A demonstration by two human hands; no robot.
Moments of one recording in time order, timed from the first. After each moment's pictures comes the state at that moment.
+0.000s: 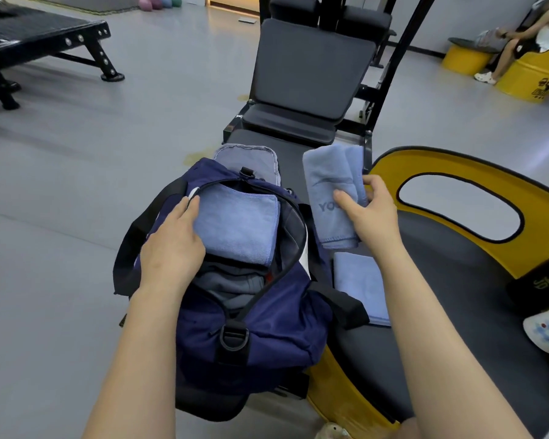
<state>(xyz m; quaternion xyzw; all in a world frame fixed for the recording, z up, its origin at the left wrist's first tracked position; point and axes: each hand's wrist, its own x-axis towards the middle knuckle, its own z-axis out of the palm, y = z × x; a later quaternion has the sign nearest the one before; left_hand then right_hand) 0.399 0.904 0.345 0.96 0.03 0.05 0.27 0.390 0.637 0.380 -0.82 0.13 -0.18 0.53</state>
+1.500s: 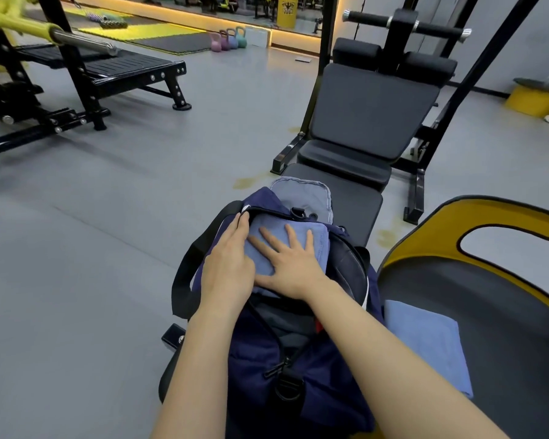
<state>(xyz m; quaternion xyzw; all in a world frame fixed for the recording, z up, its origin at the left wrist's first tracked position) 0.410 0.916 0.356 0.90 0.03 0.12 0.42 0.457 0.786 0.312 -0.98 -0.20 0.05 0.07</state>
